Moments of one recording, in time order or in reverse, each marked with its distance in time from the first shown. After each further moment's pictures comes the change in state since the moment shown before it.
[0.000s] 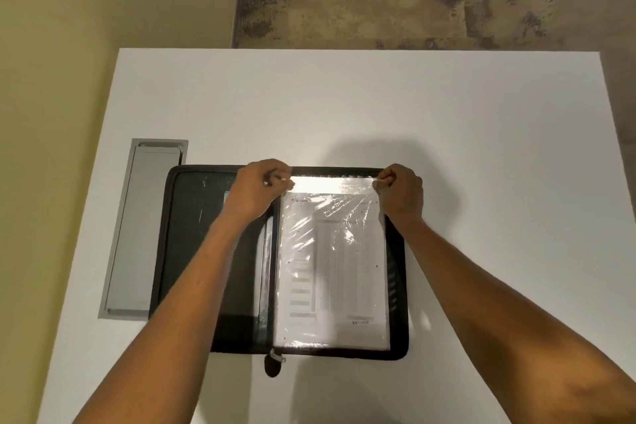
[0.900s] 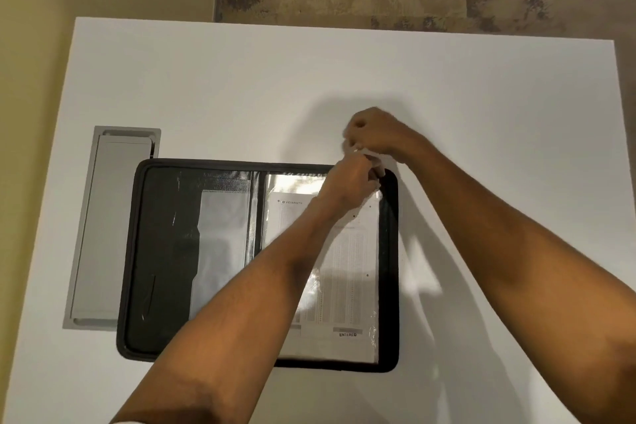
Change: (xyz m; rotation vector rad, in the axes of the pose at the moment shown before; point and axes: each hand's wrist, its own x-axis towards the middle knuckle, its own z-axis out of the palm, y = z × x) left_hand 0.067 0.064 0.156 0.215 -0.271 0.150; right_hand 0.077 -0.089 -0.019 -0.119 -0.441 -0.117
